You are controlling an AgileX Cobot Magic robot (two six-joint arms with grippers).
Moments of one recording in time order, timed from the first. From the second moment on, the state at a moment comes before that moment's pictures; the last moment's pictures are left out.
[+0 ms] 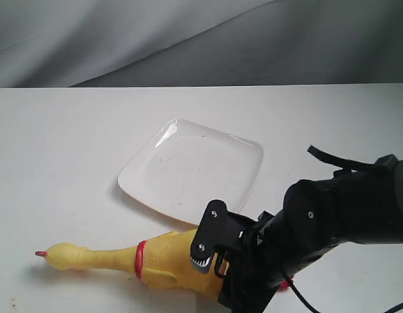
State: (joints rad) left arm 0.14 0.00 0.00 0.01 0.29 -0.09; right arm 0.77 1.75 -0.75 0.50 0.39 -0.88
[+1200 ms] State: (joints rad) left arm 0.14 0.00 0.00 -0.02 0.06 -0.12; right arm 0.77 1.06 -0.80 0.35 0.59 -0.69
